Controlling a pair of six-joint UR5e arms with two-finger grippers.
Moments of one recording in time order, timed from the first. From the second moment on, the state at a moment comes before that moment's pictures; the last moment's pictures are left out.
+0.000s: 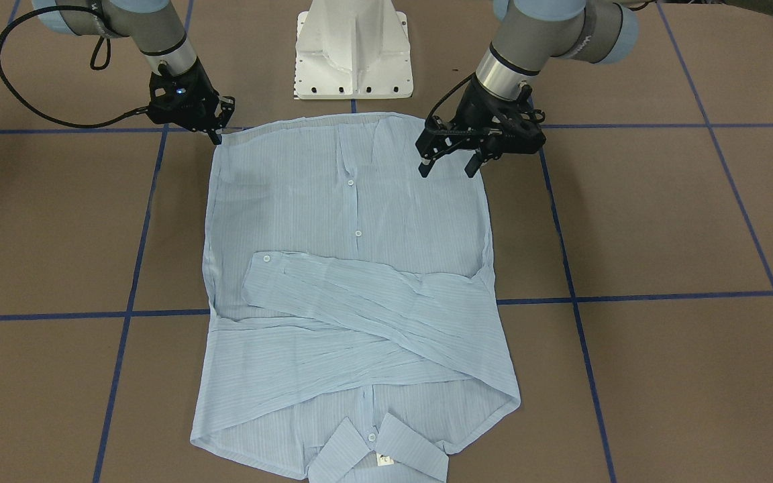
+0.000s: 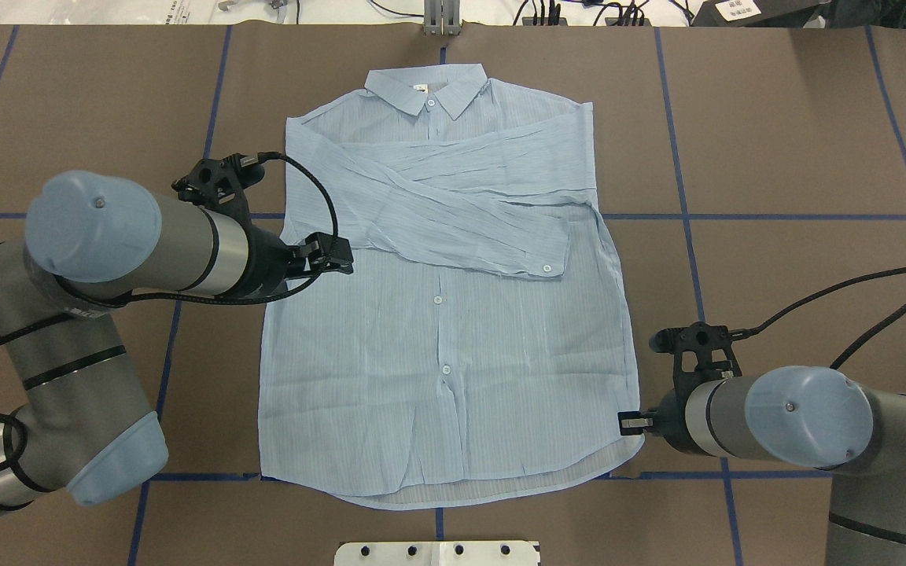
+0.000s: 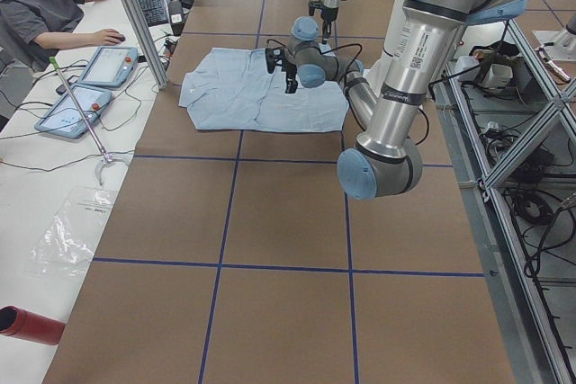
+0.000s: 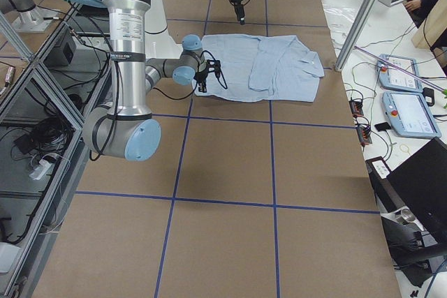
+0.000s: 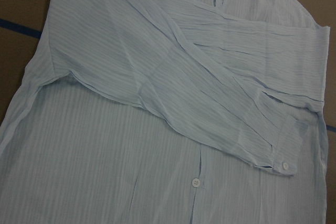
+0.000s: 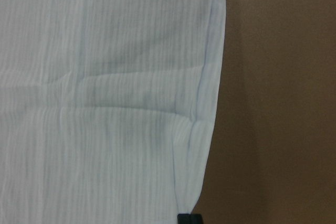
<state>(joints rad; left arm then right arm) -0.56 -1.92 -1.96 -1.93 -1.84 -1.52 0.30 -1.56 2.11 -1.23 1.70 1.32</state>
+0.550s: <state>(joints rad) -0.37 -1.76 -2.01 -1.86 -1.77 -1.53 0.30 -1.54 2.11 -1.23 1.69 1.32</state>
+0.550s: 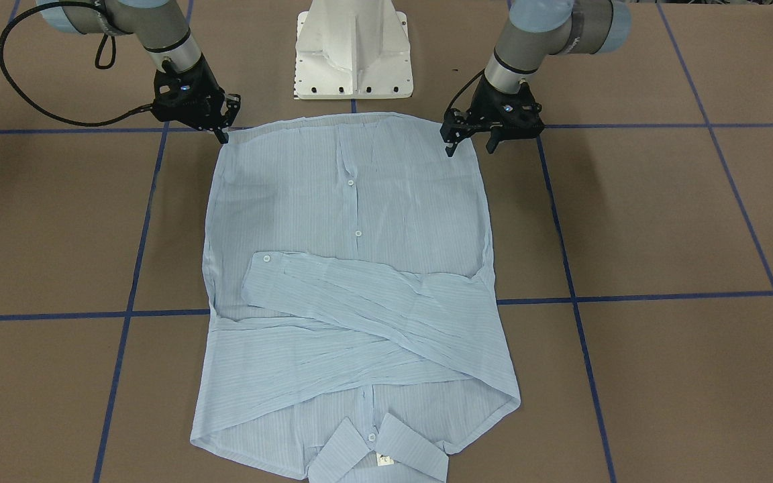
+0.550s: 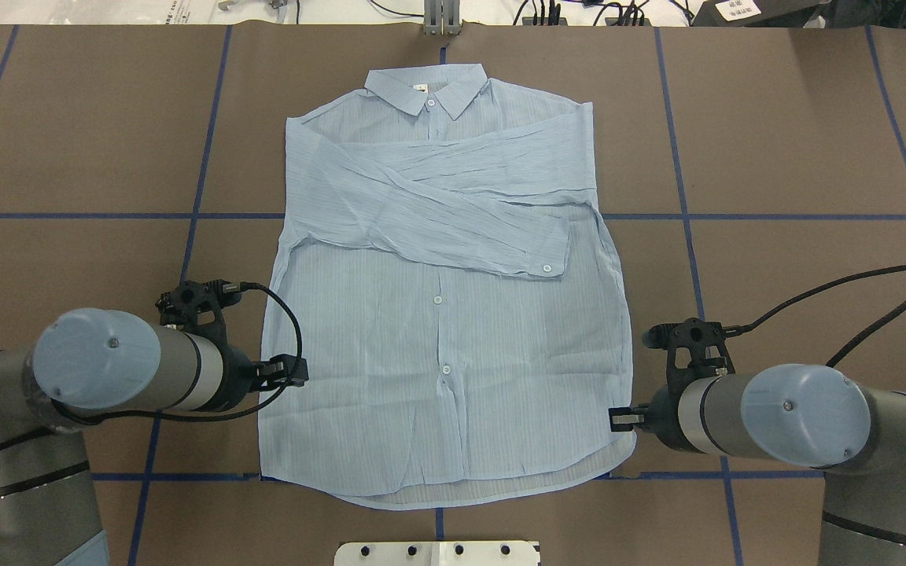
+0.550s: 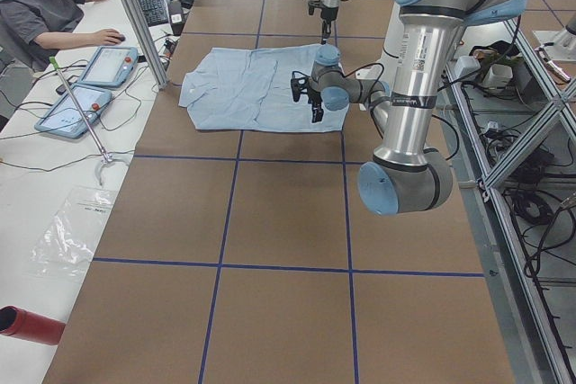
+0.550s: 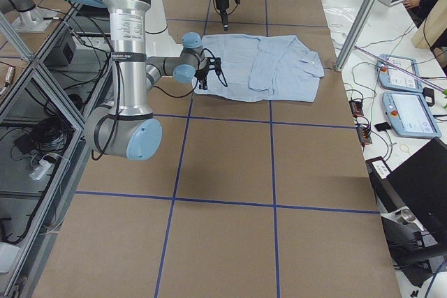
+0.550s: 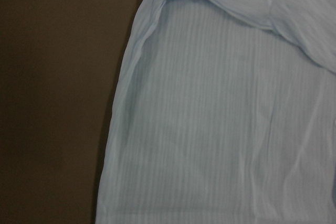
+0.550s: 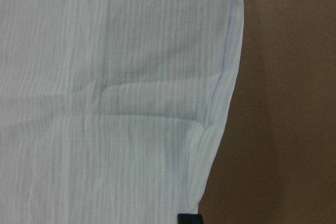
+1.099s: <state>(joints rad) -0.26 -1.76 -2.03 -1.74 -1.76 -1.57 0.31 -1.53 2.11 -1.23 1.69 1.32</state>
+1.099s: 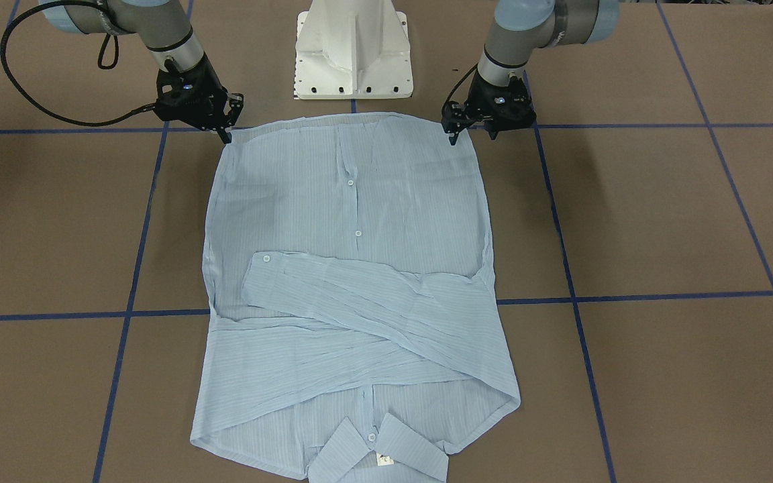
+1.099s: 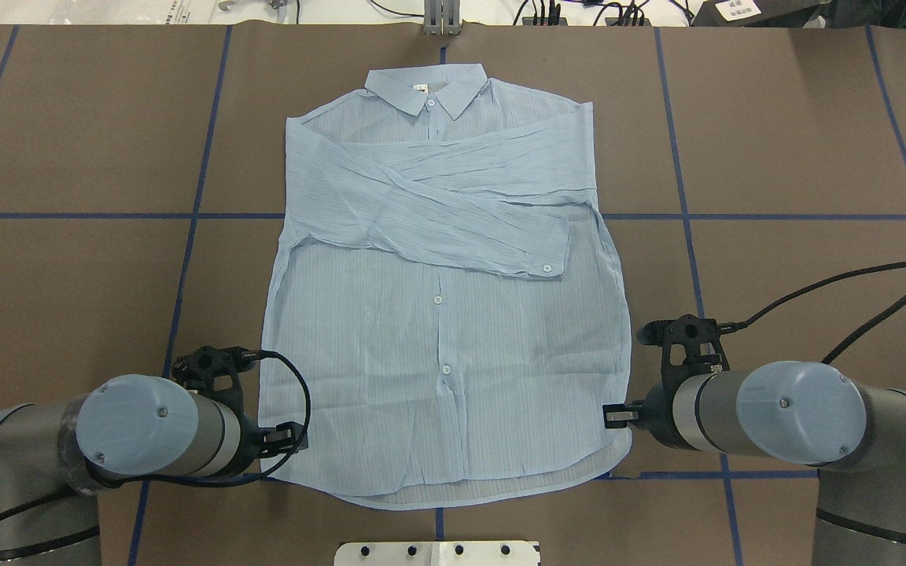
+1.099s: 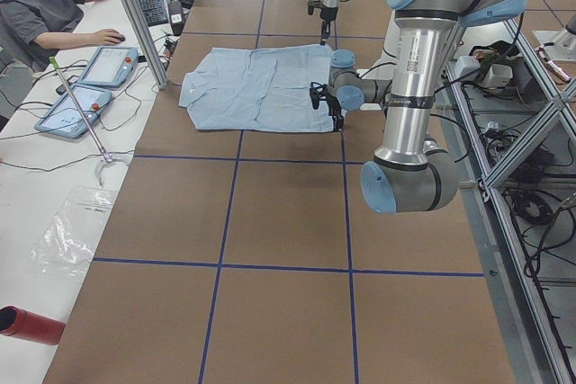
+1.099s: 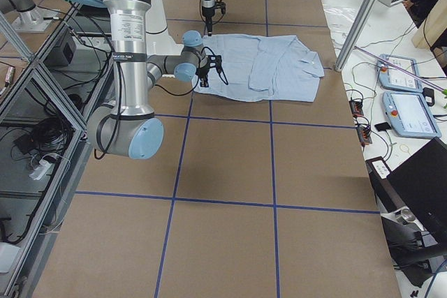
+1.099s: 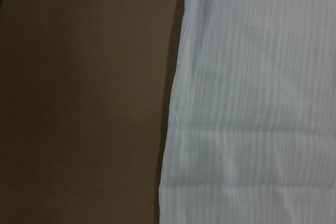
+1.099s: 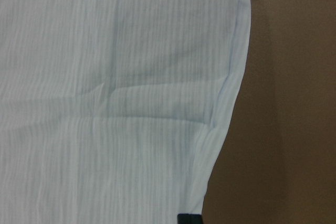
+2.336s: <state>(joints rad) -0.27 -1.82 -1.97 -1.70 -1.73 -1.57 0.33 -1.53 2.11 -1.23 1.69 1.32</state>
